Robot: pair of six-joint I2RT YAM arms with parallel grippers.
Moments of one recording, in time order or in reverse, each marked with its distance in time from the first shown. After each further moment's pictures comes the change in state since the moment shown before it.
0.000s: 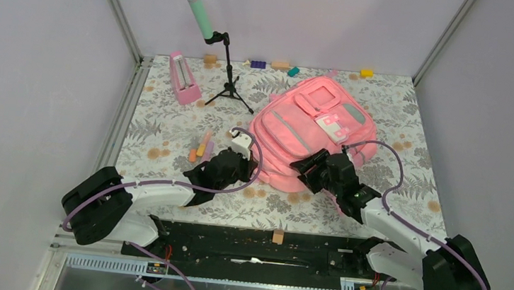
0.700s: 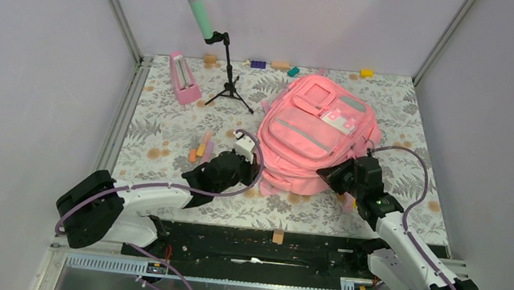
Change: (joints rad) left arm -0.032 -0.052 0.011 -0.037 0.049 0.014; right arm -0.267 -0.195 -0.043 -0.172 -0.106 -0.164
